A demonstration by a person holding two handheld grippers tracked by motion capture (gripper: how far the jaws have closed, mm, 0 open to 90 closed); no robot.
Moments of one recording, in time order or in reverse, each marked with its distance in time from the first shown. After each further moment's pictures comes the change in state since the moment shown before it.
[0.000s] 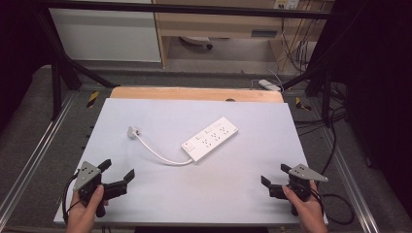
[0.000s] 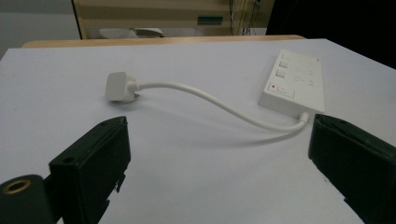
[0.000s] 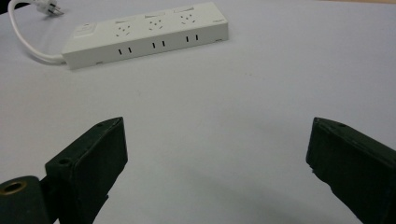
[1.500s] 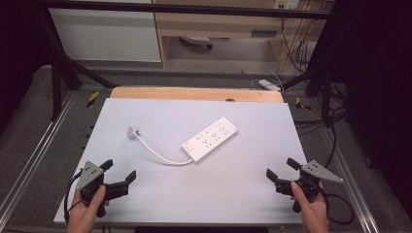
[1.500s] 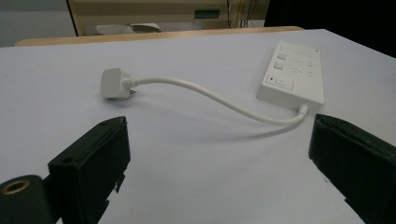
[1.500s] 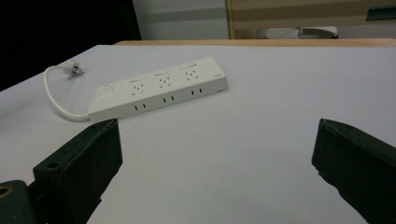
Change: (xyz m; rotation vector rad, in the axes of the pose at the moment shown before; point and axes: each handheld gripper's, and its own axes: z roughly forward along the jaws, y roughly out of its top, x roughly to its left) left arm -0.002 -0.001 0.002 0.023 -0.010 0.031; right arm 0.001 0.022 -0.022 -0.148 0.019 0.079
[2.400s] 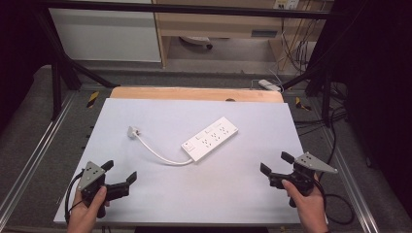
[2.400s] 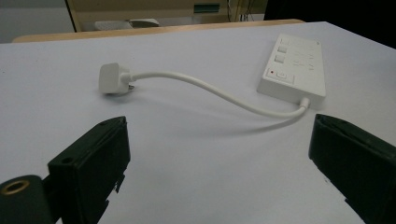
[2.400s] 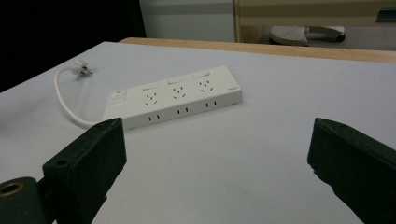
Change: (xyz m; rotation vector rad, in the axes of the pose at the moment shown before) left arm -0.001 -0.002 0.001 0.023 -0.001 0.015; right arm 0.021 0.030 0.009 0.038 0.010 -0.031
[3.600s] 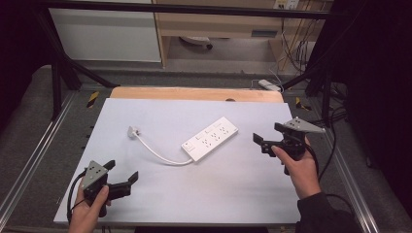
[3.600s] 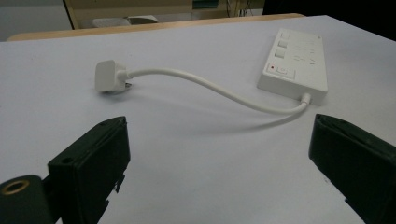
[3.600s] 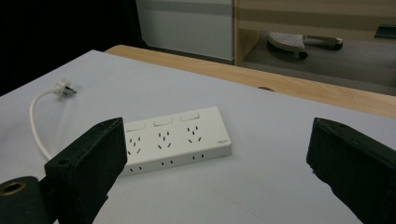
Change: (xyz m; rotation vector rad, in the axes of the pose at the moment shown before) left arm 0.000 -0.001 0.006 0.018 0.001 0.012; right arm -0.009 0.077 0.049 0.041 -0.013 -0.058
